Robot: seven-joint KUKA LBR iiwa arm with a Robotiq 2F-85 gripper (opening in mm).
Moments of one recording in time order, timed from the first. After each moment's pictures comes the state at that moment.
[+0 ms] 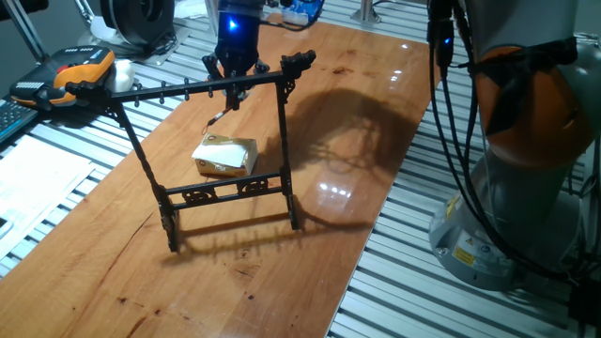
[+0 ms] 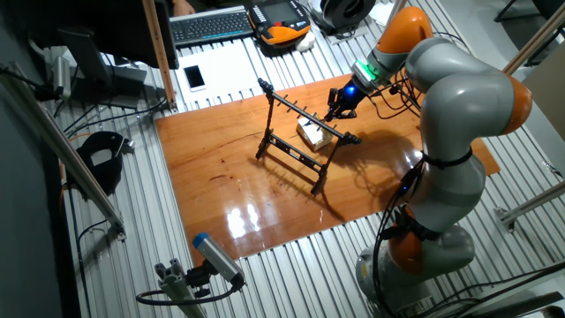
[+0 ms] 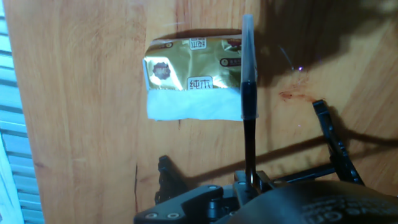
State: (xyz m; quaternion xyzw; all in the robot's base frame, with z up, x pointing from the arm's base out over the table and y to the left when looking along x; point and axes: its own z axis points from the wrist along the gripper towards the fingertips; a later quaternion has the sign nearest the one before) arm 0.527 0.036 0.201 -0.60 -0.75 -0.19 0.20
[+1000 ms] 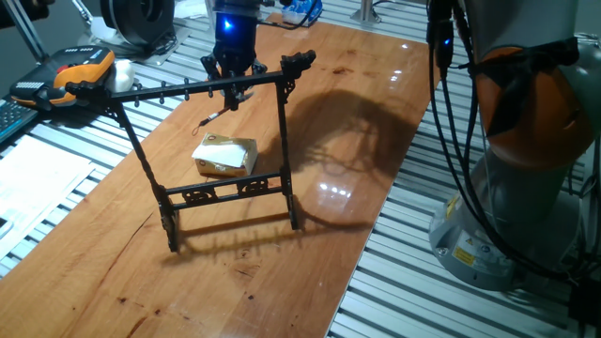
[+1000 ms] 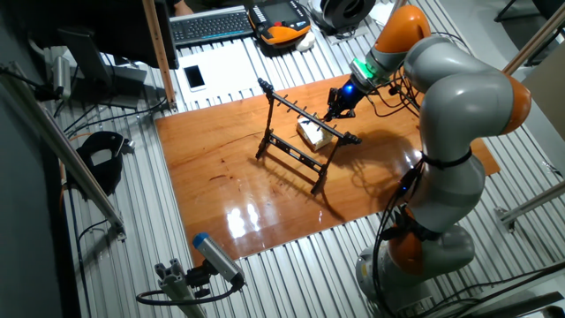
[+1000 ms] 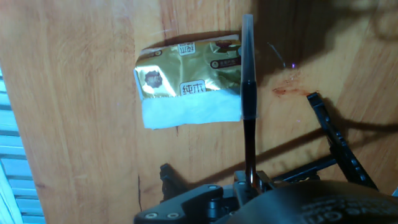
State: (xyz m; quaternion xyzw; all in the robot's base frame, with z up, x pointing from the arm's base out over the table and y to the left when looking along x) arm 0.527 0.036 0.201 -0.63 -0.73 -0.17 0.20
